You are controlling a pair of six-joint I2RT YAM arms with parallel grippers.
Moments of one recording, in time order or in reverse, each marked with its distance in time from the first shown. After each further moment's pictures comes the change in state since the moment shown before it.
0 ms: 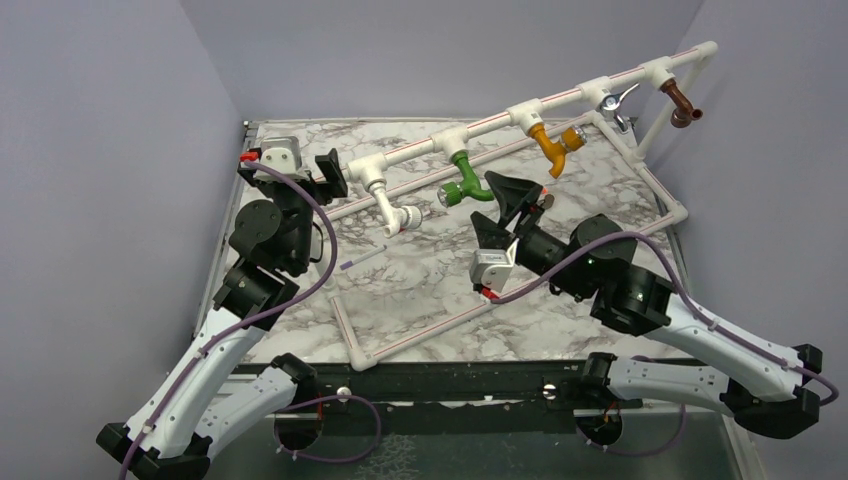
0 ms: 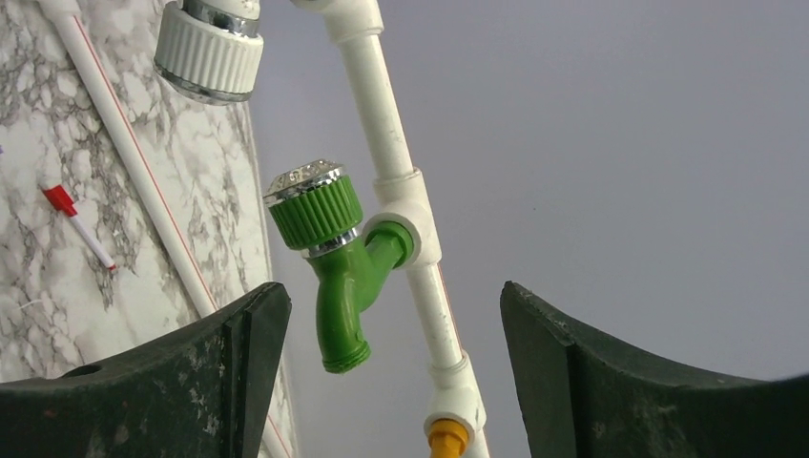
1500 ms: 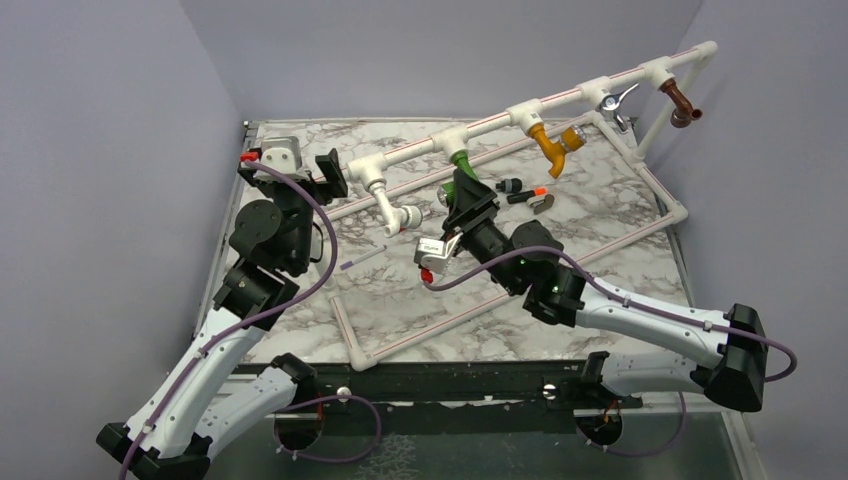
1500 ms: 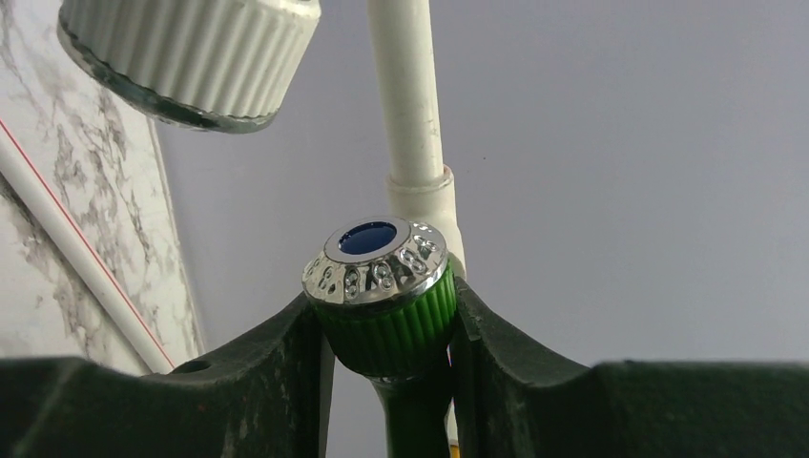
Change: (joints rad) left arm 0.000 0.000 0.000 0.000 0.000 0.000; right arm -0.001 0.272 -0.163 0.536 0.230 -0.250
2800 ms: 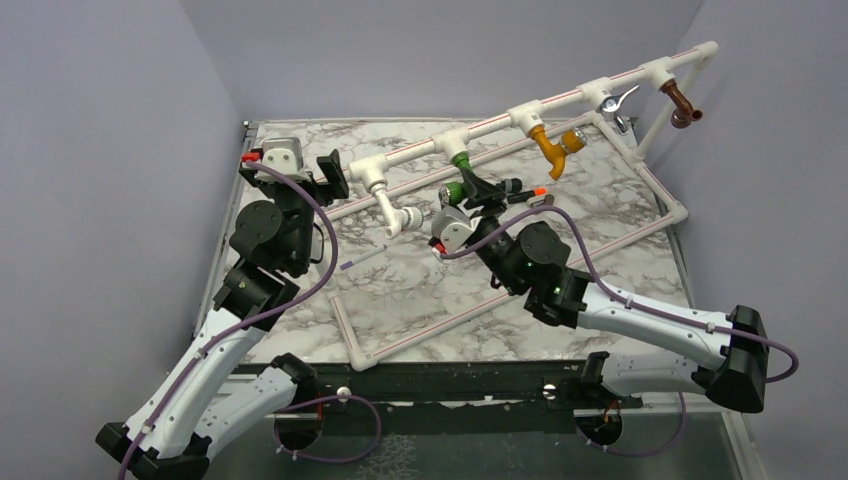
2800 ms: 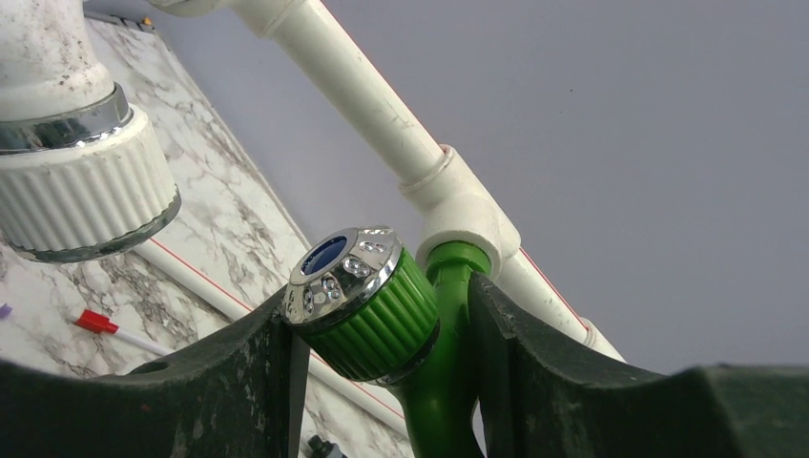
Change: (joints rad) left arm -0.007 -0.002 0.000 -0.002 0.000 0.003; right arm 0.007 -0.009 0.000 0.082 0.041 0.563
